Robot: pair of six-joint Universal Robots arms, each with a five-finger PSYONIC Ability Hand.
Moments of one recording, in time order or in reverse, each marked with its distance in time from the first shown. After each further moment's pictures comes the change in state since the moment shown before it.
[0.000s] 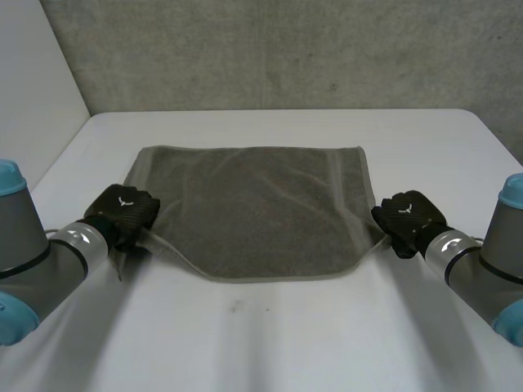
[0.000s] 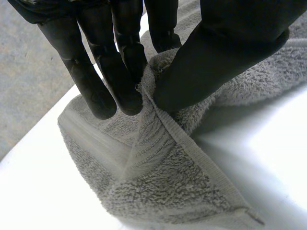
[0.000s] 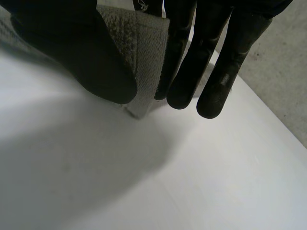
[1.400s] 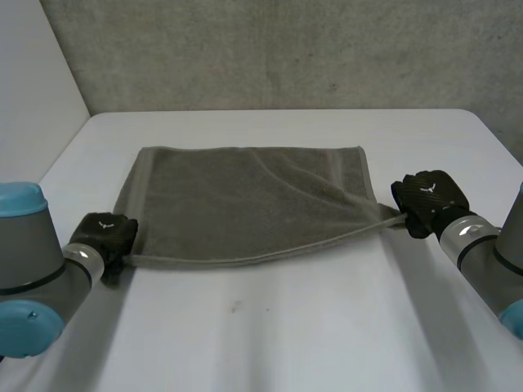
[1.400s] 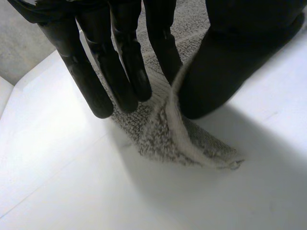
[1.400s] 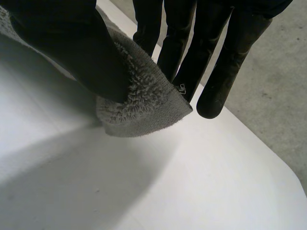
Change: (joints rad) left arm -0.006 -0.082 -0.041 0.040 -0.244 -0.130; right arm -0.016 -0.092 0.027 -0.056 0.085 0.130; left_hand -0.256 -0.291 -0.292 -0.292 -0.289; right_hand 0.007 0.001 -0.001 0.002 0.004
